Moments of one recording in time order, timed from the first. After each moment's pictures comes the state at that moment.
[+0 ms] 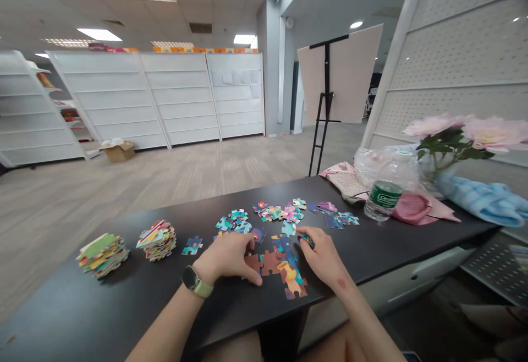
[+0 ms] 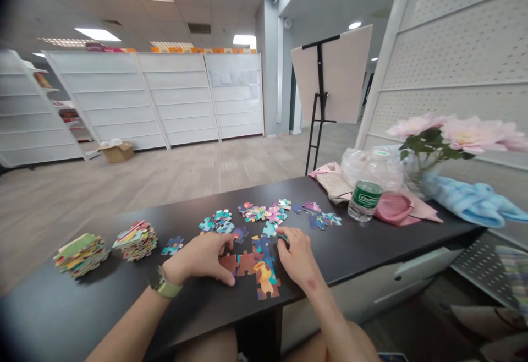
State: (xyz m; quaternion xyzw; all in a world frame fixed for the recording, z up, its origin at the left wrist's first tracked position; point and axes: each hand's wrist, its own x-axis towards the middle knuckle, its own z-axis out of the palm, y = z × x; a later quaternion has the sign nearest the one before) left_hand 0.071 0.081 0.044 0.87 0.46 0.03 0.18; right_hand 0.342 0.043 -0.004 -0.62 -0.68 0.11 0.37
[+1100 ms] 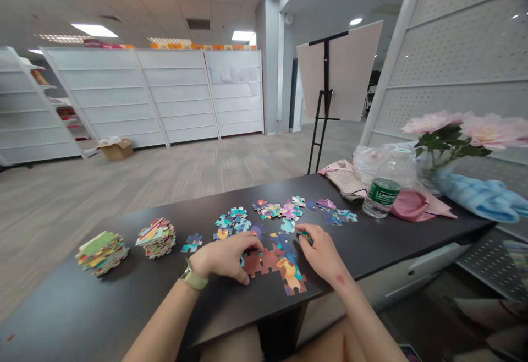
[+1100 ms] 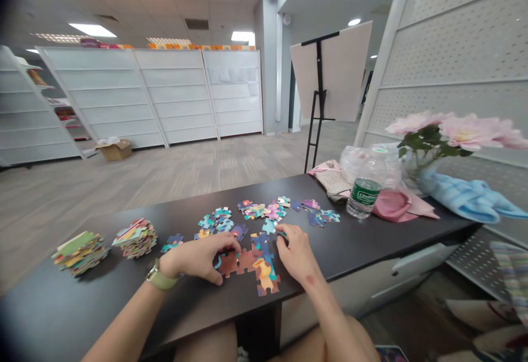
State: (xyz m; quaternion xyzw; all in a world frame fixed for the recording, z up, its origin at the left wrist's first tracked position) left_hand 0.064 0.081 0.049 0.89 0.33 0.02 0.30; right_hand 0.343 0.043 -0.005 -0.62 -0.69 0.12 0.36
